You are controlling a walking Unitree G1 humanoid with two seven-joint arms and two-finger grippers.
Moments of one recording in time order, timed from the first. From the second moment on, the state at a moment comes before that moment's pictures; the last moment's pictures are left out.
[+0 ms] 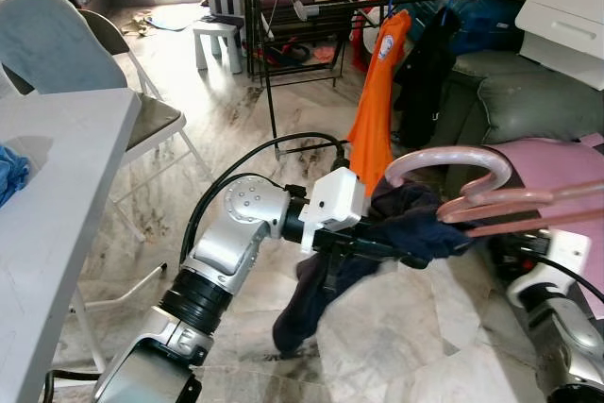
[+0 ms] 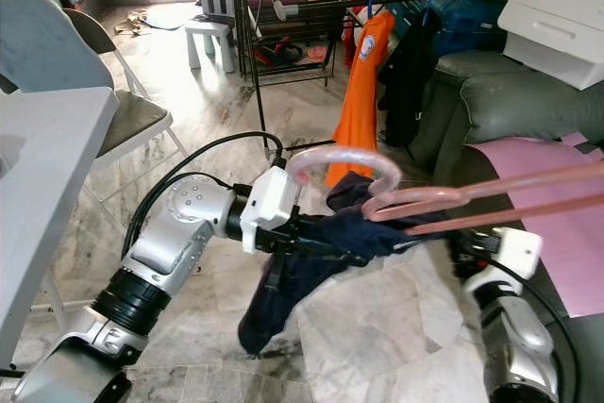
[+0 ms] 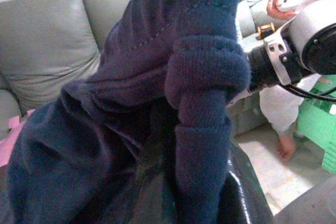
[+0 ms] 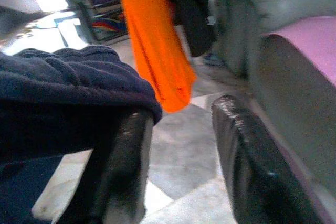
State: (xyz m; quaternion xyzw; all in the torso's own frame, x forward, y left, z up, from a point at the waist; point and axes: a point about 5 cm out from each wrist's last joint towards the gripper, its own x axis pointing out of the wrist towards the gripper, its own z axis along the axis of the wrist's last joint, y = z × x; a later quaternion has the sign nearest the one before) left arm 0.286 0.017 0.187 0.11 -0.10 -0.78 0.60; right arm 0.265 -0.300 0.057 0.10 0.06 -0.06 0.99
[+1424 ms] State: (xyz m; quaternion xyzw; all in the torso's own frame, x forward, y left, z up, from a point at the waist) left arm 0.323 0.050 0.101 0.21 0.04 -0.66 0.72; right arm 0.251 -0.350 0.174 0.01 -0.11 -0.19 0.98
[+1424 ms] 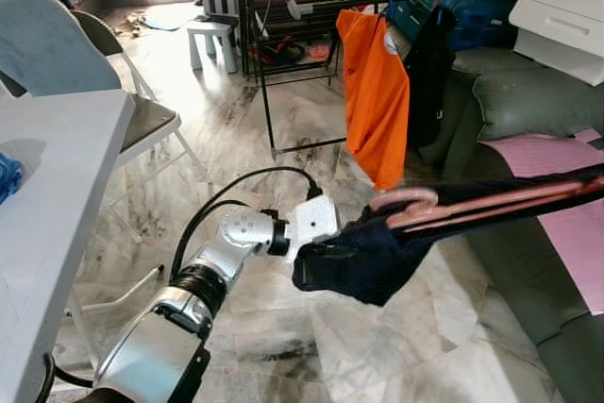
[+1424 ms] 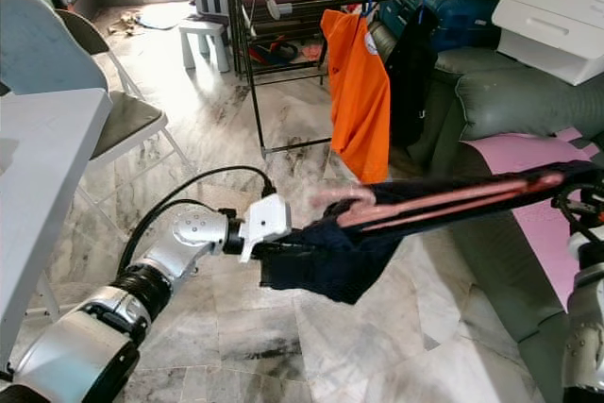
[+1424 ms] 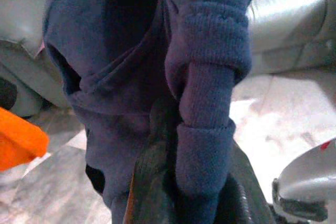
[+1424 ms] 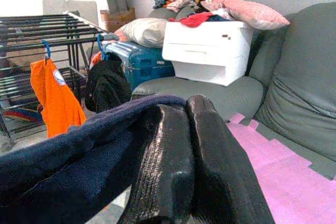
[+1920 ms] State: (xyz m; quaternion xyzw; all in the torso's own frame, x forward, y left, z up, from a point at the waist) left arm 0.331 0.055 0.088 0.28 0.10 -0.59 0.75; right arm 0.257 -0.337 0.177 -0.01 -0.10 -0.17 0.98
